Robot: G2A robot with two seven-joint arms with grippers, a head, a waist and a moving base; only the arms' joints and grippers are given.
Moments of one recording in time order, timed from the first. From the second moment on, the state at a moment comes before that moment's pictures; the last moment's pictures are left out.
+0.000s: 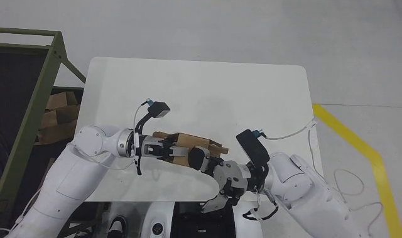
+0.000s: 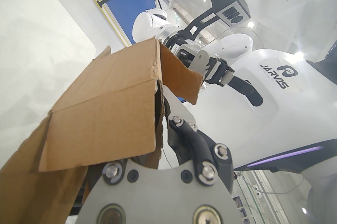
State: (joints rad) left arm 1.36 -0.87 -1.27 -1.79 -0.62 -0.46 -1.28; right arm -1.31 -1.03 0.89 -2.02 -0.05 -0.81 0.53
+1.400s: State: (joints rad) left arm 1.37 -0.88 -1.29 -1.80 -0.62 -0.47 -1.29; right arm -1.34 -1.04 0.93 -2.00 -0.02 -0.75 0.55
